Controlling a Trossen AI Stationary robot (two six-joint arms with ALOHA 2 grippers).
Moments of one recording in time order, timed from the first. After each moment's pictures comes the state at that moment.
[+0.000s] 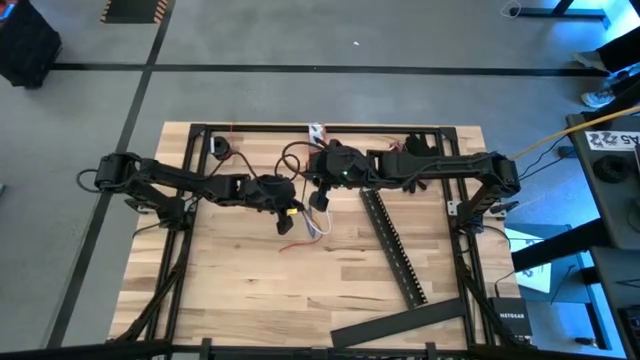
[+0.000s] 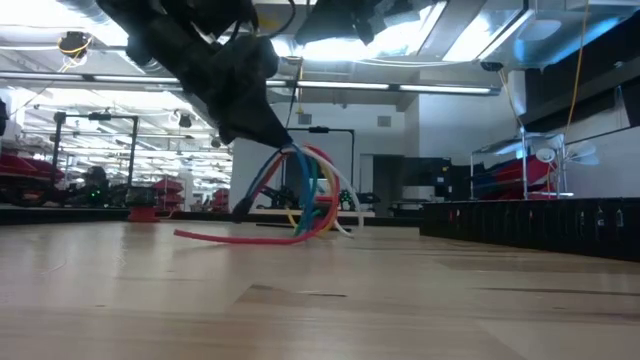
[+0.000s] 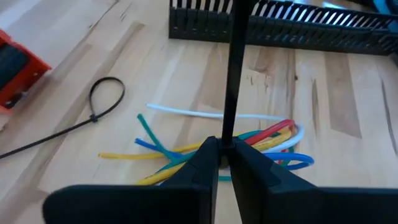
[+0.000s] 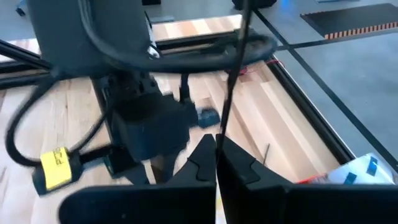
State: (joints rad) left arm 0.02 1.47 0.71 0.03 -0.06 -0.27; right arm -0.04 1.67 1.54 -0.38 0.24 0.10
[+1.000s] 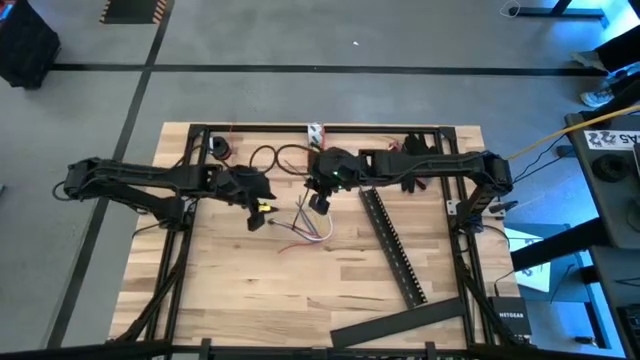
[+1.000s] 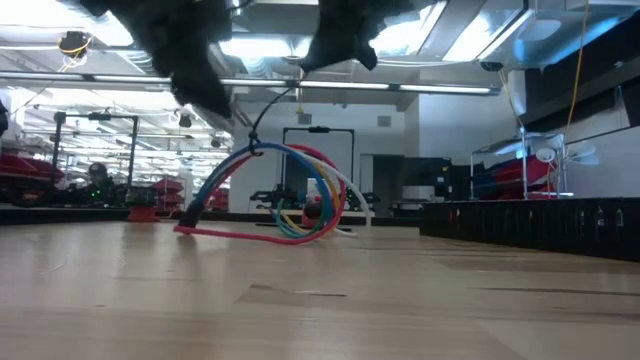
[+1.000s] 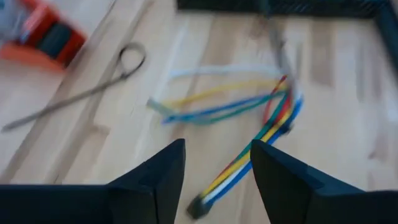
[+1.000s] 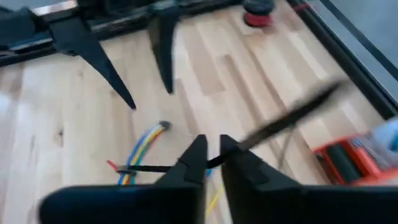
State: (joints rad) left arm 0.05 1.09 0.76 -0.44 -0.06 -0.21; right arm -0.06 1.74 1.55 -0.54 0.11 0.23
